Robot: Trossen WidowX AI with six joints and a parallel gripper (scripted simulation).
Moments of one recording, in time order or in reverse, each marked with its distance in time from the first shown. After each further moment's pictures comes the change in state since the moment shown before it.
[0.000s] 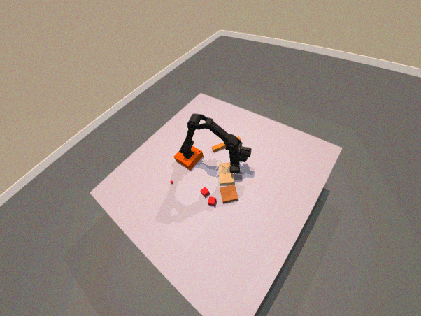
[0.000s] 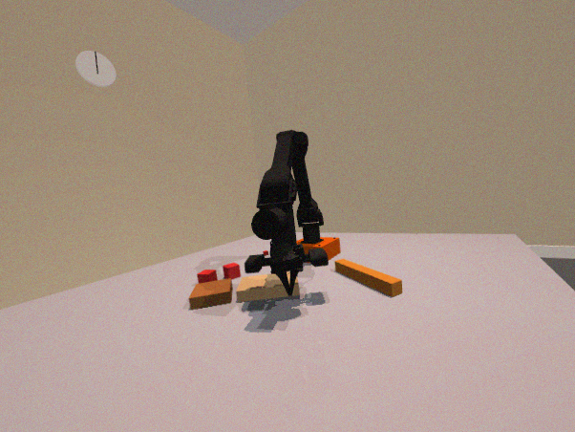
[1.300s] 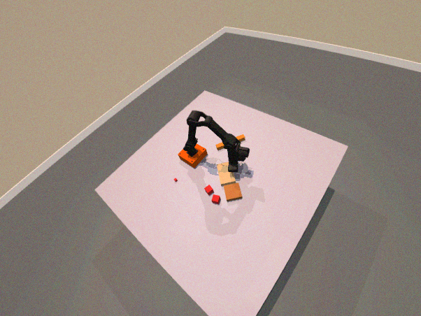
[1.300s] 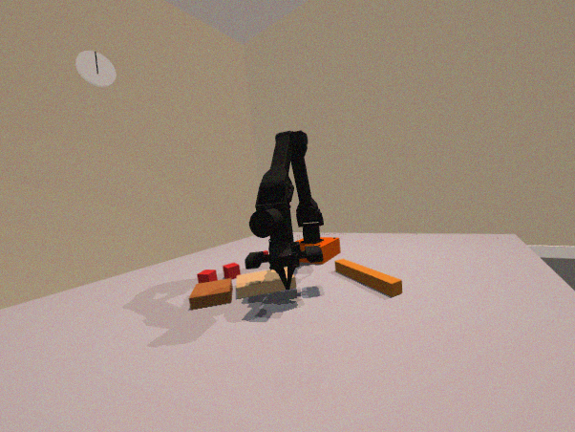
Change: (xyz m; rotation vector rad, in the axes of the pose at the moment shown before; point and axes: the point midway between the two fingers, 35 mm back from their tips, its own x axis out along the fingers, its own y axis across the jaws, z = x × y) arm 0.001 -0.007 -0.037 -0.005 0.008 0.003
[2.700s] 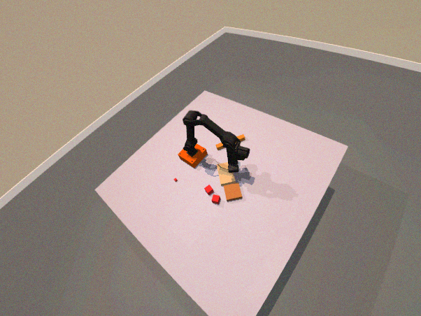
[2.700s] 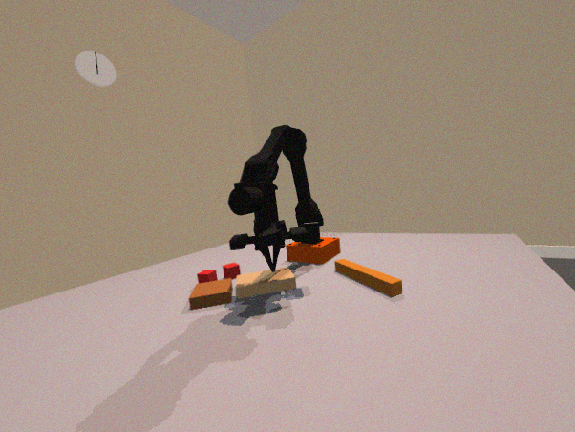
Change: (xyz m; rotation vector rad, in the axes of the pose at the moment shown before) arm -0.052 -0.031 0.000 -0.079 0.003 -0.004
